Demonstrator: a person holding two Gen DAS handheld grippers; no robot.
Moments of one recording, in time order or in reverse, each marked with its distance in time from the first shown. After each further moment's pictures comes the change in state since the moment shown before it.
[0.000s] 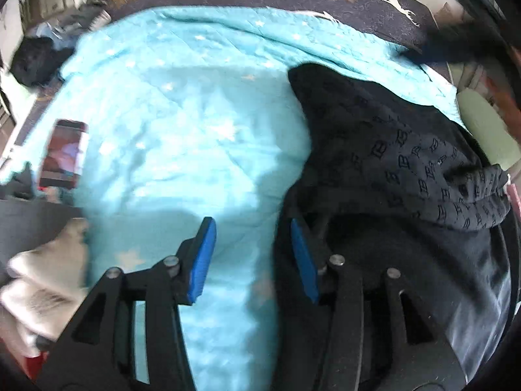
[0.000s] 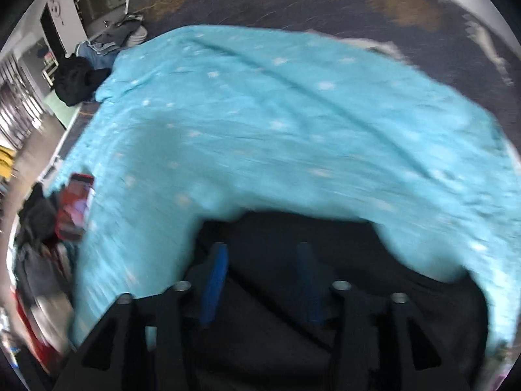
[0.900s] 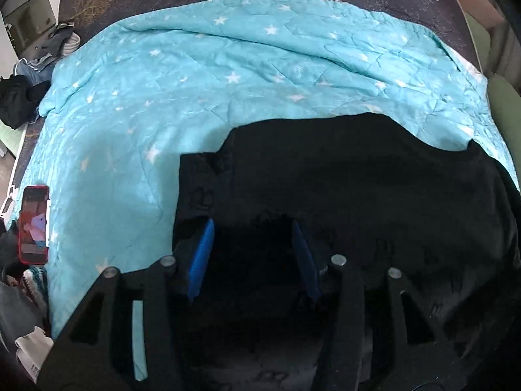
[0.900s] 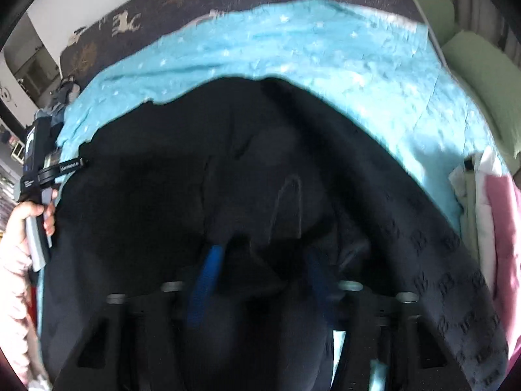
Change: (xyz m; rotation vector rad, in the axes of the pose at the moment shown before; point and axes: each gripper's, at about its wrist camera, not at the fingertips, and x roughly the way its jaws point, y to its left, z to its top) left arm 0.113 -0.116 0.132 0.054 0.111 0.118; right arm -0.074 -0.234 -0.264 0.367 -0.052 -0.016
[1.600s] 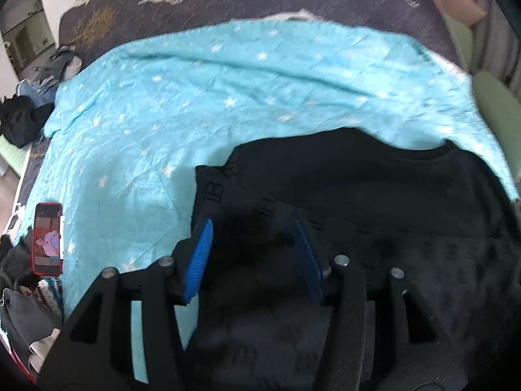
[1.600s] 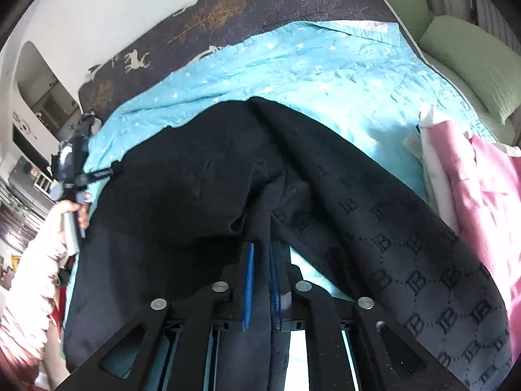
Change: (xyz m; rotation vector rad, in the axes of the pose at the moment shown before) left arm -0.054 0.003 -0.016 0.063 -0.111 -0.041; right arm -0.079 -0.050 -0.062 0.107 -0.077 0.116
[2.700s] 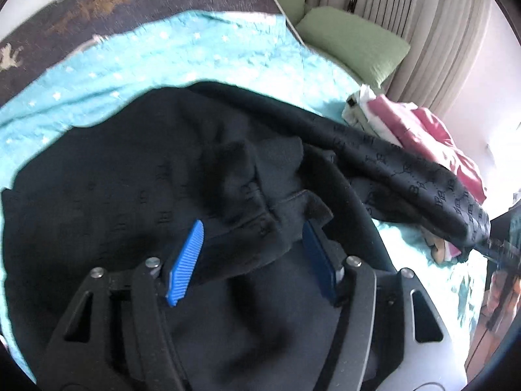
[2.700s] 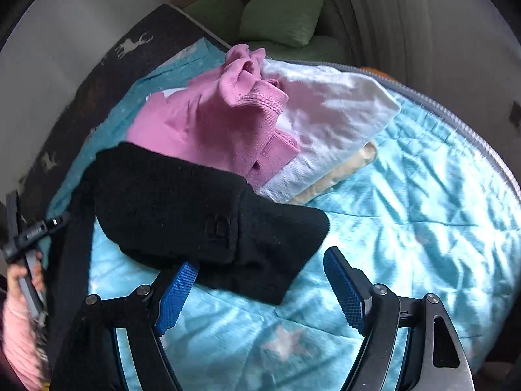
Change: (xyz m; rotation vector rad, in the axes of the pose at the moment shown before) left arm -0.104 -0.242 -0.095 0.378 0.005 -0.432; right arm -0.119 -0.220 -0.201 0.524 -0.197 -0.175
